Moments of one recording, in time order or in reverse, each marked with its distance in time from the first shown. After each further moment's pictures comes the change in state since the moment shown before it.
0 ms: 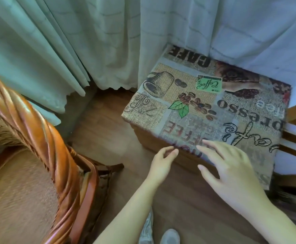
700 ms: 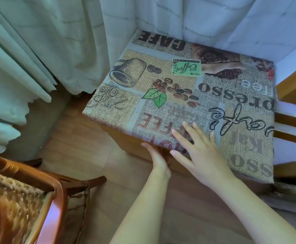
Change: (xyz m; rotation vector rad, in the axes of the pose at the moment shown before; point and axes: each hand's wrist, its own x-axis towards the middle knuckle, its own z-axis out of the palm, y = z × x) left_hand 0.116 -0.076 0.088 -0.835 0.065 -0.214; right_hand 0.031 0.054 0.113 -0.001 -0.157 0.097
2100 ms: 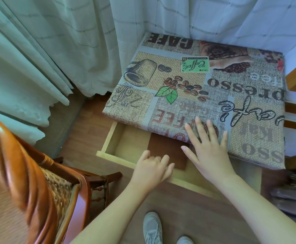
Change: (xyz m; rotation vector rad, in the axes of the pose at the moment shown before) left_hand -0.073 0.063 -0.086 2.115 -0.010 1.704; right_hand -0.009 -0.020 0.024 -0.183 0.024 0.118
